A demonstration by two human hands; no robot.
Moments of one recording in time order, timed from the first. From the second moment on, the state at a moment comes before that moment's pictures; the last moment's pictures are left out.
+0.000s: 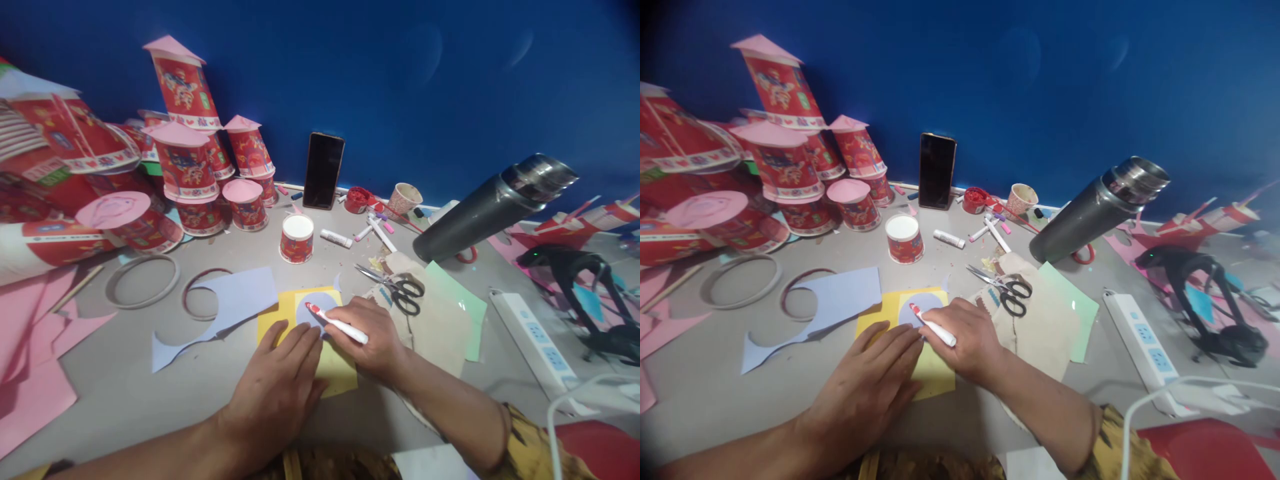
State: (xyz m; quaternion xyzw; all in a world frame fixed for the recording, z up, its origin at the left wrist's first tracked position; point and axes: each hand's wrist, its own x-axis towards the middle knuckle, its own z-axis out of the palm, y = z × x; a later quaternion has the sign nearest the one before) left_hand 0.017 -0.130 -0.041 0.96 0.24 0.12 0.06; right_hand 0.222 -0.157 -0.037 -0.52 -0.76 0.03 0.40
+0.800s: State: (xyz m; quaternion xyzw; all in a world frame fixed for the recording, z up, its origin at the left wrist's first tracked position) left_hand 0.017 -0.129 -0.043 0.96 0.24 0.11 0.07; right_hand 0.221 -0.158 -0.029 -0.51 -0.78 -0.05 0.37
